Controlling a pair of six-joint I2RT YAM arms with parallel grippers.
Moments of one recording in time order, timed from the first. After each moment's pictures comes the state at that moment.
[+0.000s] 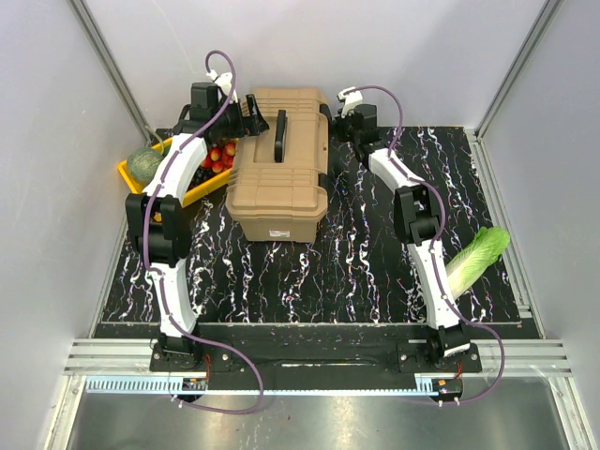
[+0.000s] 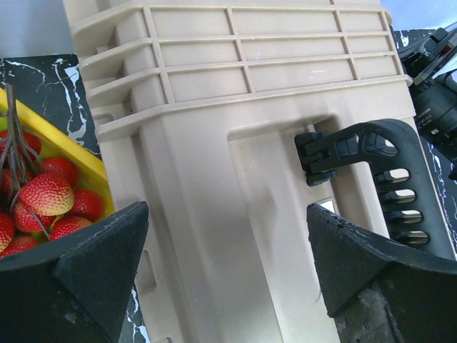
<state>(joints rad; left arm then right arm) -0.13 2.07 1.95 -0.38 0.38 -0.25 0.30 2.65 2.31 0.09 -0.08 -0.07</state>
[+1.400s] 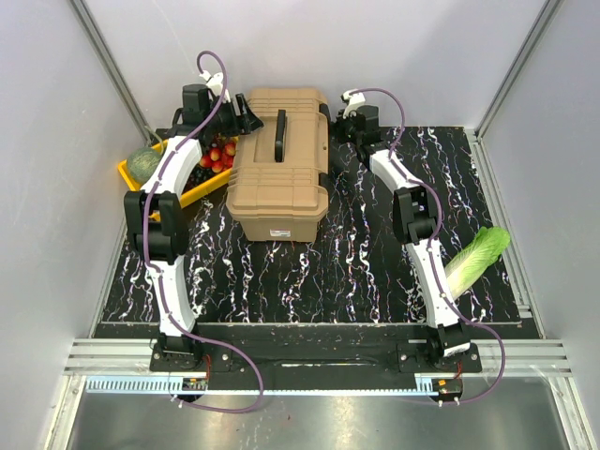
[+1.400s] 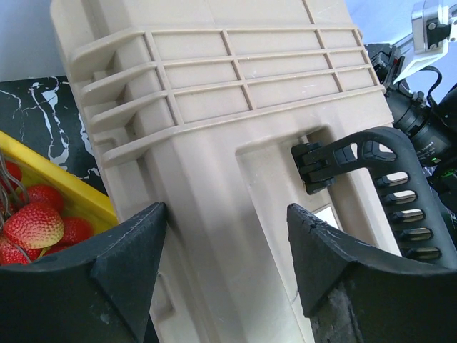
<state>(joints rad) -0.09 2.10 1.92 -0.25 0.54 -0.30 0.29 2.73 2.40 0.10 -0.24 0.08</state>
